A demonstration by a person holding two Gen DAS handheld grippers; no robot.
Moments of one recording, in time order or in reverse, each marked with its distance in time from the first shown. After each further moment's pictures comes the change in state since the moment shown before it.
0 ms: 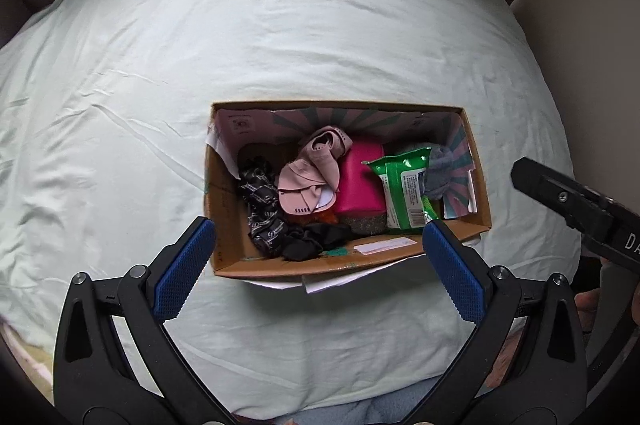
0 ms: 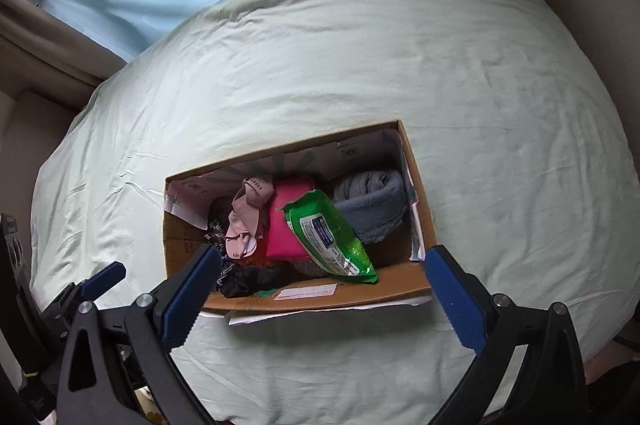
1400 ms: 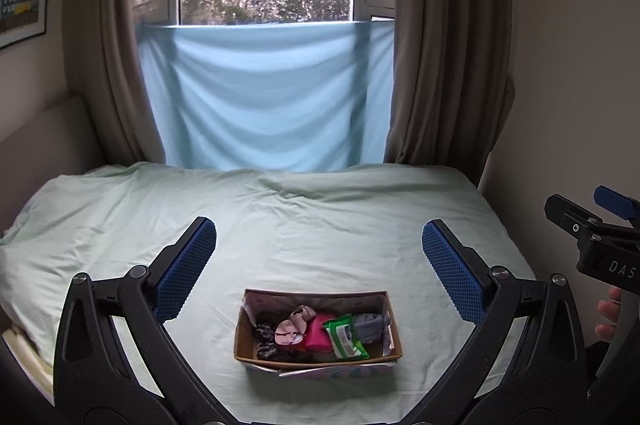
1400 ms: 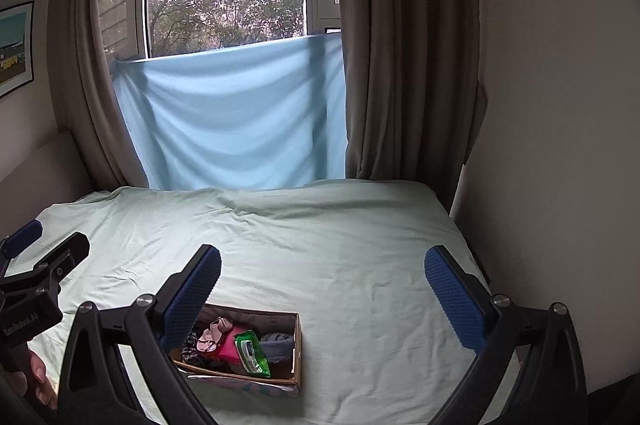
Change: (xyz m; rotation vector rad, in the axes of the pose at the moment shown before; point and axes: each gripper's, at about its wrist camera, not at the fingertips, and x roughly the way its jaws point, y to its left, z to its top) left arm -0.278 -0.130 -0.049 0.027 -0.762 0.130; right arm -0.297 -0.041 -0.030 -0.250 -0.700 -0.109
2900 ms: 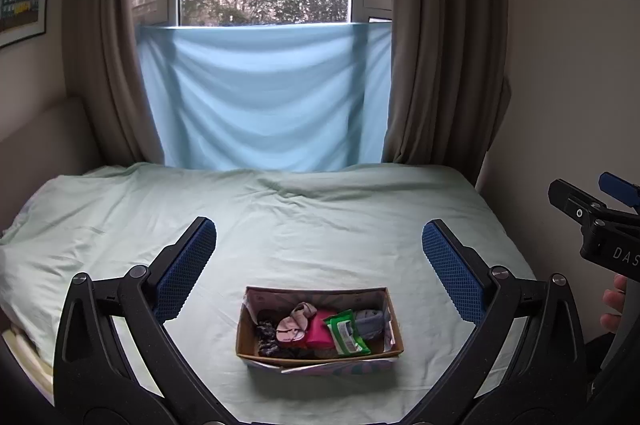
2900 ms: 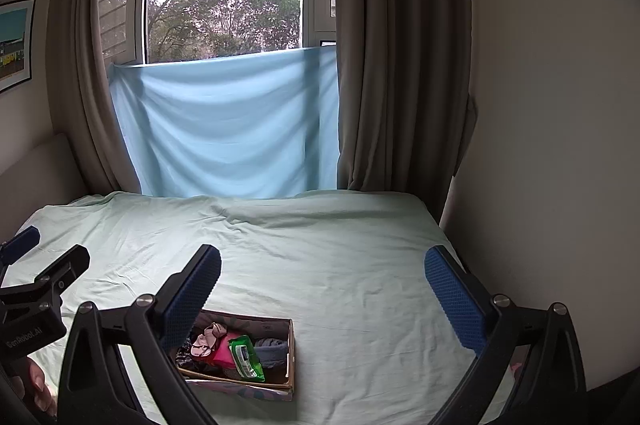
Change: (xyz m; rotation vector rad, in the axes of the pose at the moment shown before) left arm -0.006 0.009 -0.007 0.001 -0.005 -0.010; right arm -0.013 -0.004 -0.002 -0.020 -0.043 -0.027
